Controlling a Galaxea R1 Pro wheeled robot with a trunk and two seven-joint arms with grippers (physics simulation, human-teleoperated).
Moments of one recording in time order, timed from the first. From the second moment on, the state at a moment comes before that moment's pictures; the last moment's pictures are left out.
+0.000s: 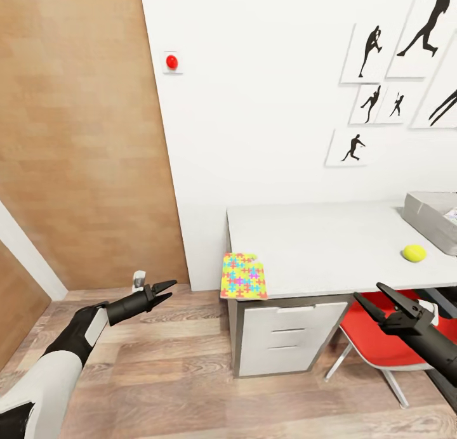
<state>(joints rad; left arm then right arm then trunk) -0.78 0.14 0.33 -0.52 0.22 0.69 -1.12 -0.13 -0.32 -0.42 -1.50 -1.28 0.94 0.82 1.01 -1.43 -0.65</state>
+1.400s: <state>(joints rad) -0.78 0.14 0.34 -0.51 0.22 0.84 -1.12 -0.13 -0.32 -0.42 -1.51 -1.28 0.94 0.82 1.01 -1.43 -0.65</state>
